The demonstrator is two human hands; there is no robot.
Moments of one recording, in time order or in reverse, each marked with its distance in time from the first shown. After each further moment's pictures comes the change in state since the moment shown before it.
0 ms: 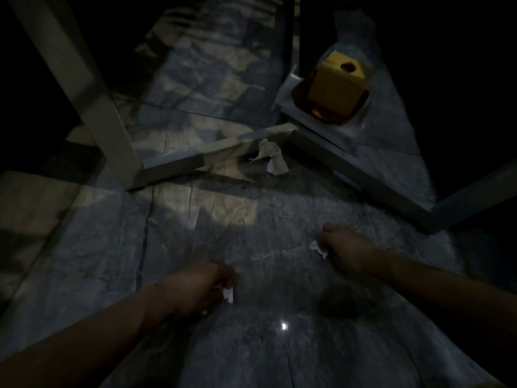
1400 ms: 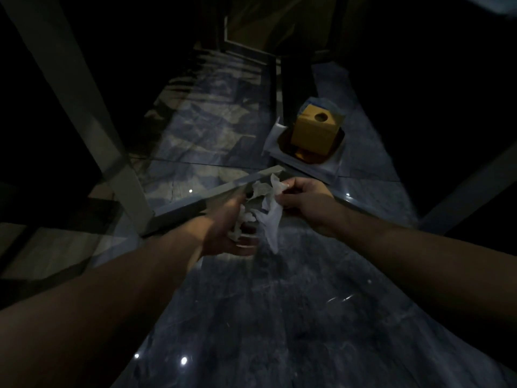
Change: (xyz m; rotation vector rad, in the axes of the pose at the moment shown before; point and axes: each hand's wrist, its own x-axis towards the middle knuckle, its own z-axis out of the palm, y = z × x) left_hand 0.027 0.095 -0.126 -1.234 0.109 -0.361; right_hand 0.019 -0.092 -0.144 1.468 0.385 0.019
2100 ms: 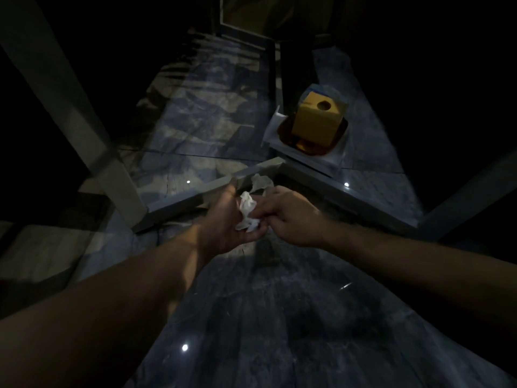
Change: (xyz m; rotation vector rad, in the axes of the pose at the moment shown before) left_hand 0.012 0.000 0.011 -0.361 -0.119 0.106; right_hand 0.005 0.025 0.017 -1.032 -0.257 -0.553
